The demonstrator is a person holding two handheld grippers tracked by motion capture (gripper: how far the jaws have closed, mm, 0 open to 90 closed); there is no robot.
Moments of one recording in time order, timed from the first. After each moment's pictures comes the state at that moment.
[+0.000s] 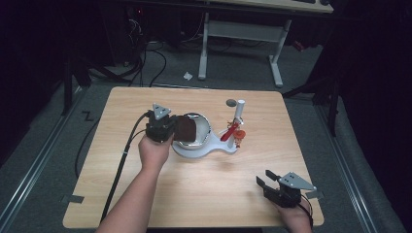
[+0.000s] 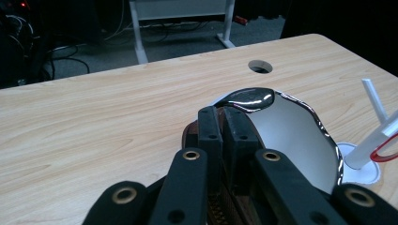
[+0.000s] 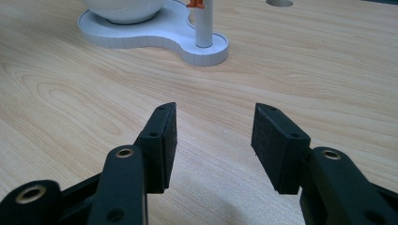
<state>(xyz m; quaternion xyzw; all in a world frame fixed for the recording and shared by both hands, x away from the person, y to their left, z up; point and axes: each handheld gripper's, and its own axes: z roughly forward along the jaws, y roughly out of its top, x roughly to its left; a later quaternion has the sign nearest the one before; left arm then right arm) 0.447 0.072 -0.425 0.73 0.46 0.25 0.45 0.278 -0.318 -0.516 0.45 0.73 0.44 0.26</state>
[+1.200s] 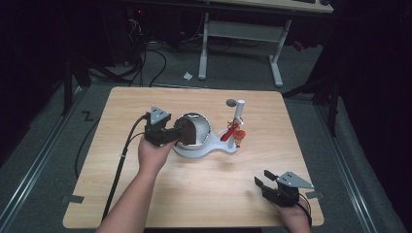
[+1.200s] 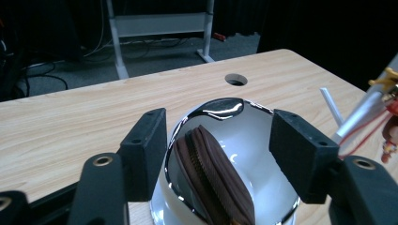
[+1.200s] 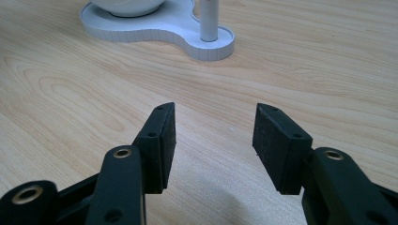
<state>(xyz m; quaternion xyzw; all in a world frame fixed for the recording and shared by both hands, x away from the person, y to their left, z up) 0.430 0.083 -0.417 0.73 0.42 0.23 0.50 0.281 -0.315 -0.518 0.45 0.74 0.43 0.25</state>
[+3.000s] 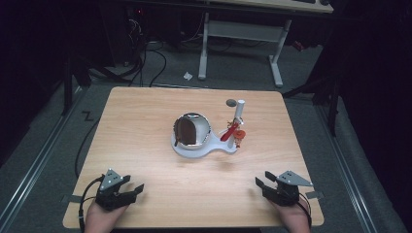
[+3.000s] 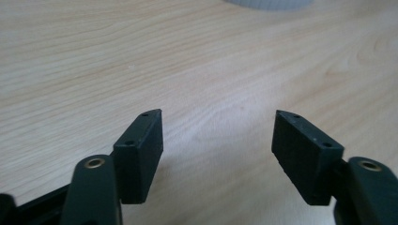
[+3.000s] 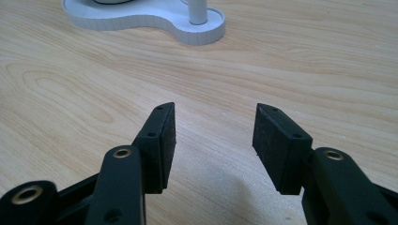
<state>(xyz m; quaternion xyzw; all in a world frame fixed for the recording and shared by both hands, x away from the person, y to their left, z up) 0.301 0.217 -0.528 0.79 0.42 0.18 0.42 0.284 -0.317 -0.521 0.48 0.74 0.41 0.24</state>
